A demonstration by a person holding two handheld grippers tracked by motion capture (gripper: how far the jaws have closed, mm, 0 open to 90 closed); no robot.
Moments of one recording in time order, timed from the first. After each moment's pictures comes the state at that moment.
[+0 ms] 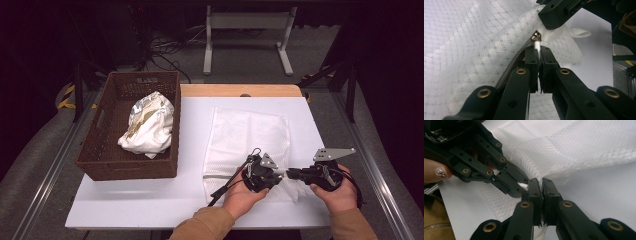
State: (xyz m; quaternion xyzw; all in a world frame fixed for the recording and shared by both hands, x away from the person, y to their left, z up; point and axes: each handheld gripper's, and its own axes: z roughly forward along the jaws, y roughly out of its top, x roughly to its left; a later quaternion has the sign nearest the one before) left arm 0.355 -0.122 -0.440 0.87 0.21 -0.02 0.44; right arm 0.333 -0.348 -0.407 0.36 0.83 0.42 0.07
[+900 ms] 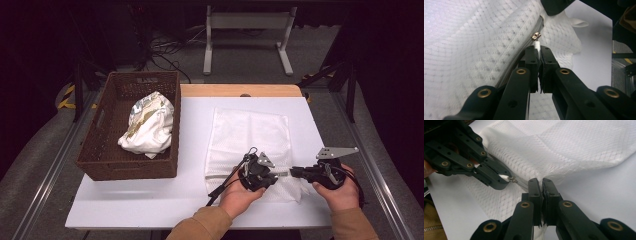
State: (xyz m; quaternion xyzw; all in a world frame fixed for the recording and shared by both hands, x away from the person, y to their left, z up) left arm 0.354 -0.112 -0.434 0.88 0.21 -0.02 0.42; right arm 0.336 -0.358 -0.407 0.39 0.82 0.41 0.07
